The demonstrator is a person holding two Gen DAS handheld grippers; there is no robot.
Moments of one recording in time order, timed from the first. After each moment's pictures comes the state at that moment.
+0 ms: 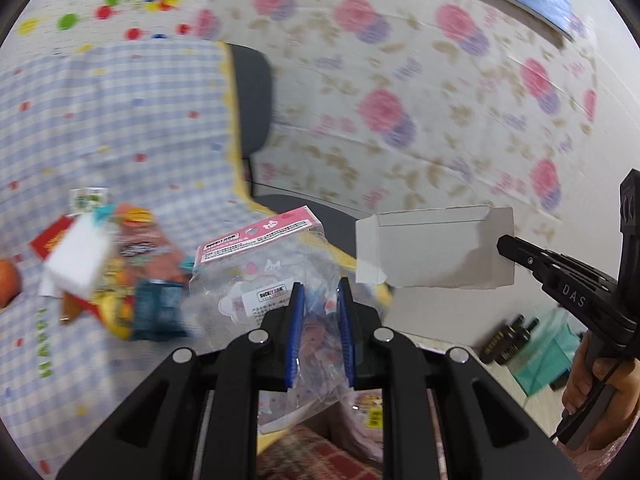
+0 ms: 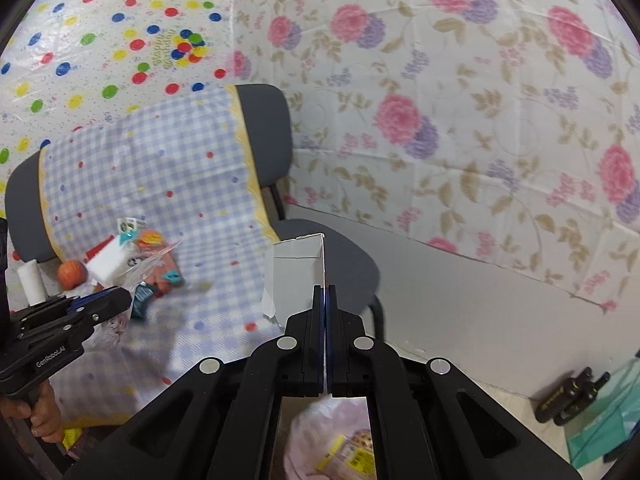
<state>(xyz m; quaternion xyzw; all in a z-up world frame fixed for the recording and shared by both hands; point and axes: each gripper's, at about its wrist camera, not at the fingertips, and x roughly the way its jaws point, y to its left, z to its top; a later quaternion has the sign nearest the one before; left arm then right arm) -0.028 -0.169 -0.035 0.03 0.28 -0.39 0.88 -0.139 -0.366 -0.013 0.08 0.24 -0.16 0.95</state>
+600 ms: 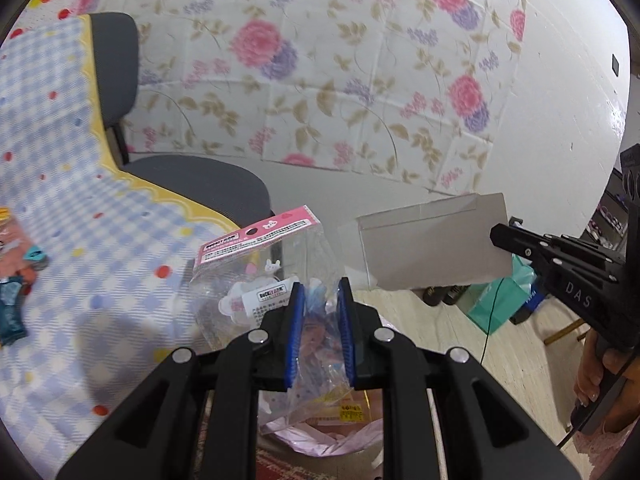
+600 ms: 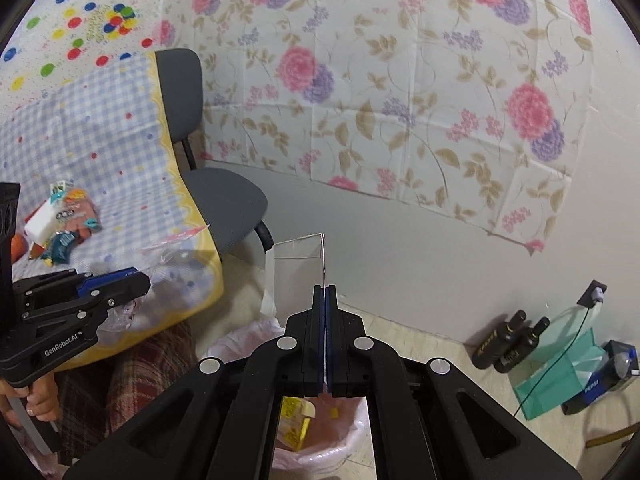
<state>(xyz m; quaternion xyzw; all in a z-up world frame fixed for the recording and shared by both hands) -0.068 -0.273 -0.089 0.09 0.32 -0.51 0.79 -0.215 -0.418 -0.057 0.08 0.31 -0.27 0.91</state>
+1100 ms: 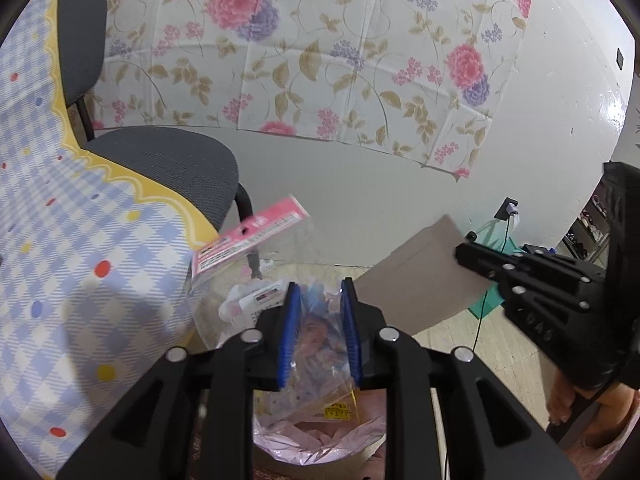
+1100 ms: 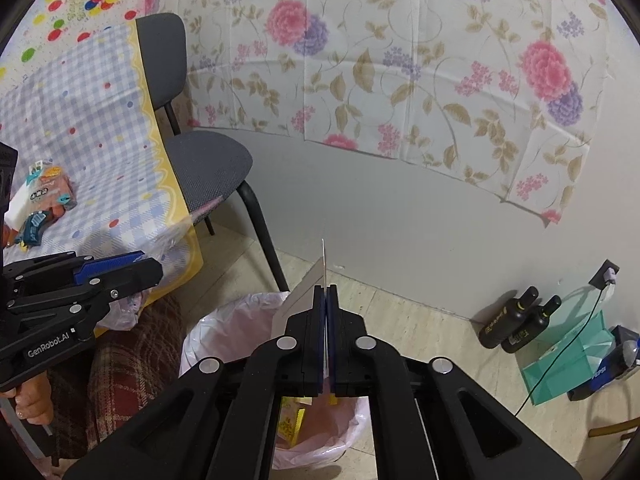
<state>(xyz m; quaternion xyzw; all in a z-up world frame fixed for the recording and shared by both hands) -0.059 -0.318 -0.111 0.11 0.36 -0.53 0.76 -0.186 -0.443 -0.102 0.10 0.35 -0.27 0.89</state>
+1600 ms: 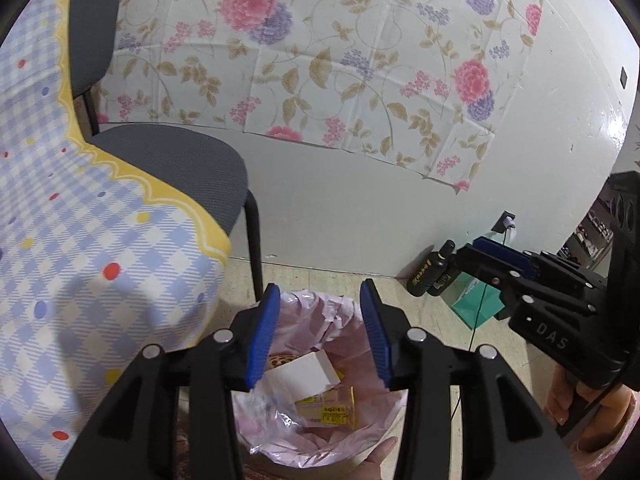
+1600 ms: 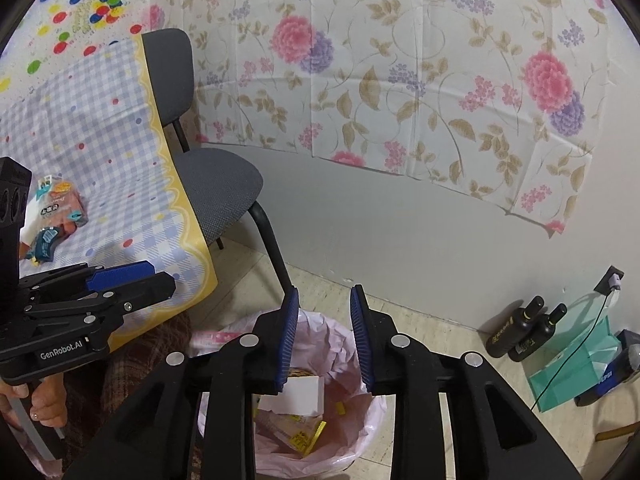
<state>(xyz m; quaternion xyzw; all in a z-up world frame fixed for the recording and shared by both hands) -0.044 -0.307 -0.107 0.08 0.36 -0.53 0.76 -0.187 -0.438 -0.084 0.11 0.33 -0.26 0.90</state>
